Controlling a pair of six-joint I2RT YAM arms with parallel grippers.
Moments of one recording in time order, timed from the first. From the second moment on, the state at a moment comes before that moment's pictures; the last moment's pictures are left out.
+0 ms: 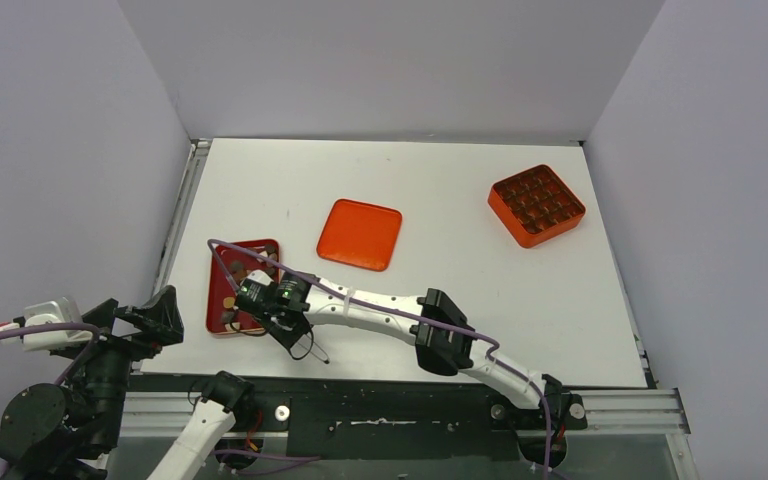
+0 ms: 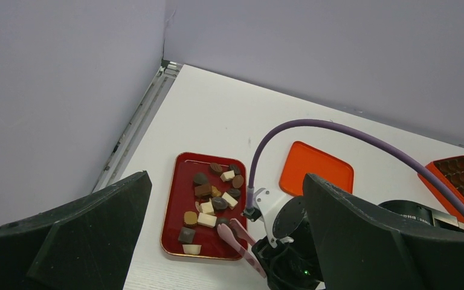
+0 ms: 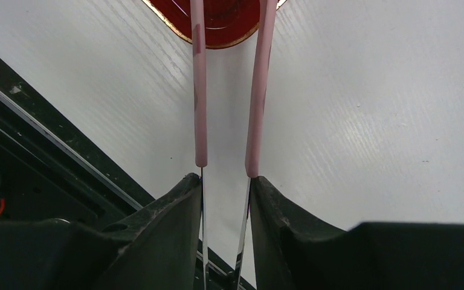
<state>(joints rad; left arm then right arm) -0.40 0.29 1.34 -1.05 -0.53 -0.26 1.32 2.46 2.35 -1.13 0.17 0.35</state>
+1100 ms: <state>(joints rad) -0.40 0.29 1.34 -1.04 -0.52 -0.26 1.31 2.43 2.34 -1.16 0.16 0.32</state>
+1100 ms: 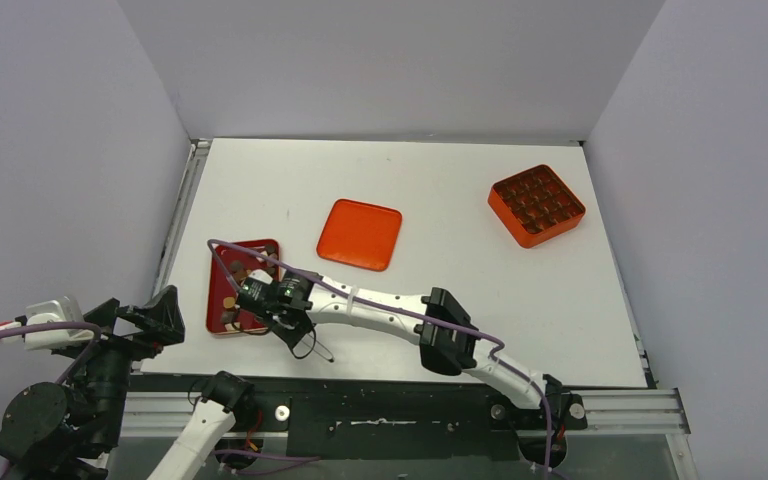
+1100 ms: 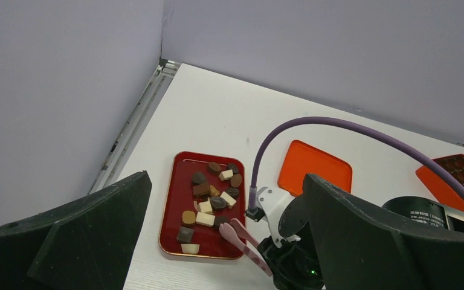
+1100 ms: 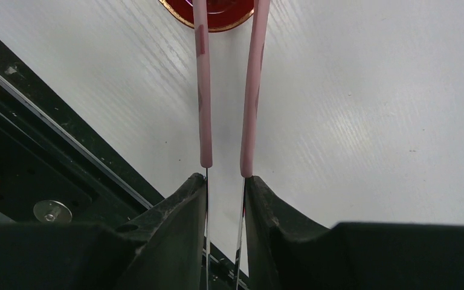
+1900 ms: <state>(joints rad) -0.40 0.30 1.15 -1.03 -0.46 -0.34 1.17 2.07 1.98 -1.00 0.16 0.33</state>
